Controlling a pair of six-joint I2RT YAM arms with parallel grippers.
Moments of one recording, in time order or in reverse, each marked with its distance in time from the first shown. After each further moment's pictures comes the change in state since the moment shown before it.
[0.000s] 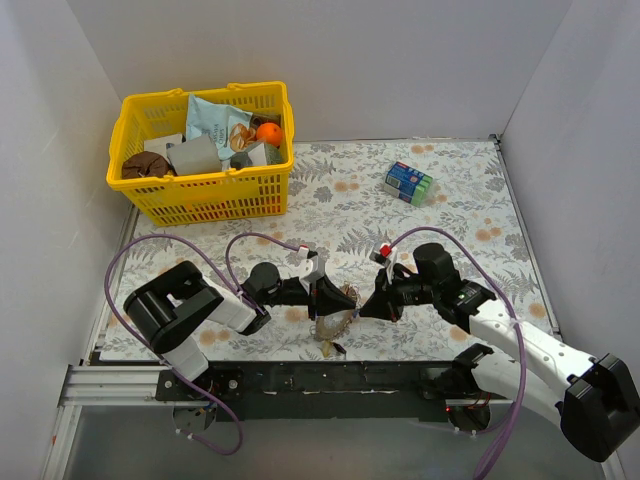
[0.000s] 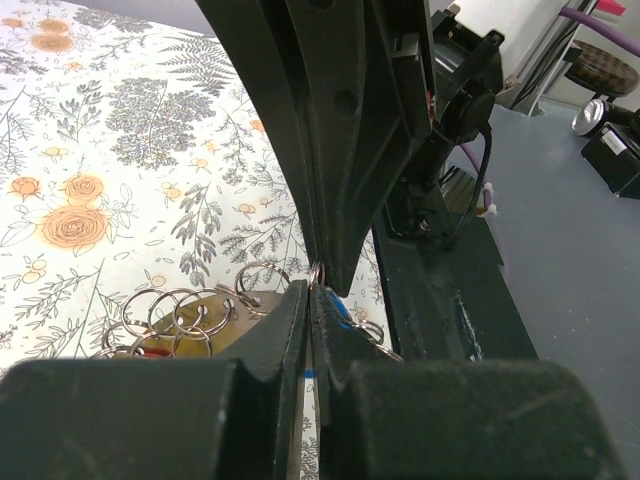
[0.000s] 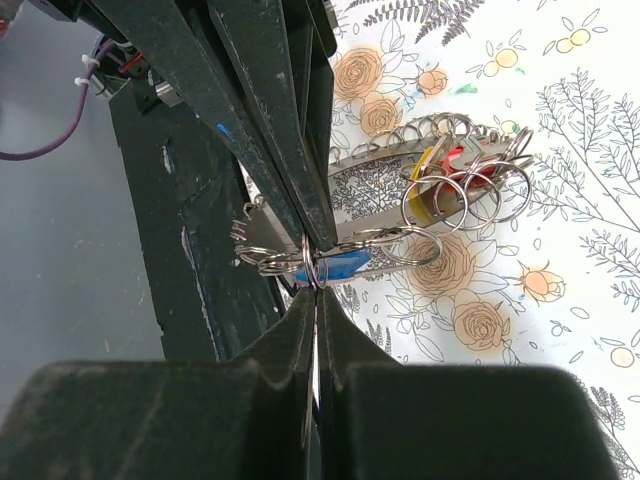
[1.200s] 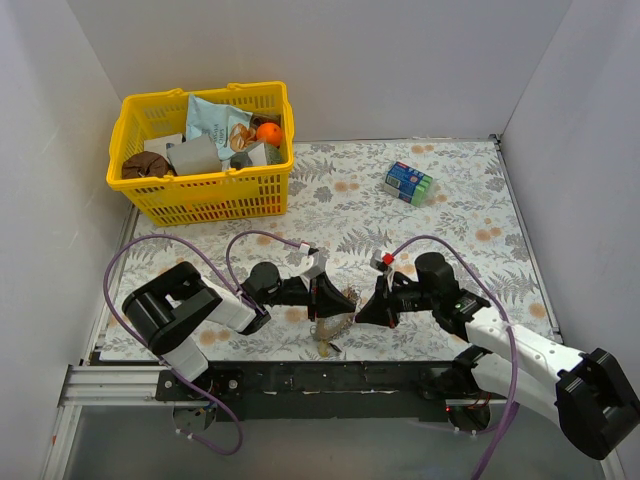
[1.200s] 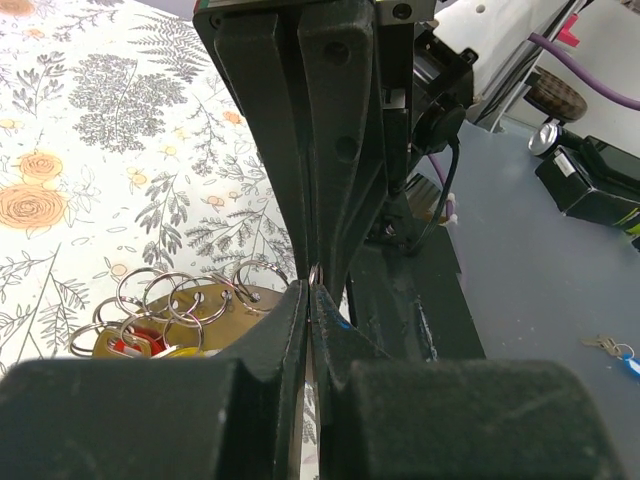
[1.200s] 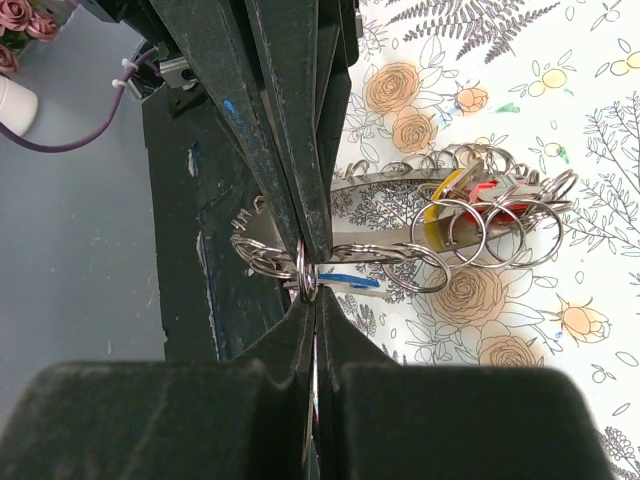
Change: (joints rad) left arm 0.000 -0.011 0.003 -0.012 0.019 -0.115; right arm -0.002 0.013 -0.128 0.244 -0.084 0.053
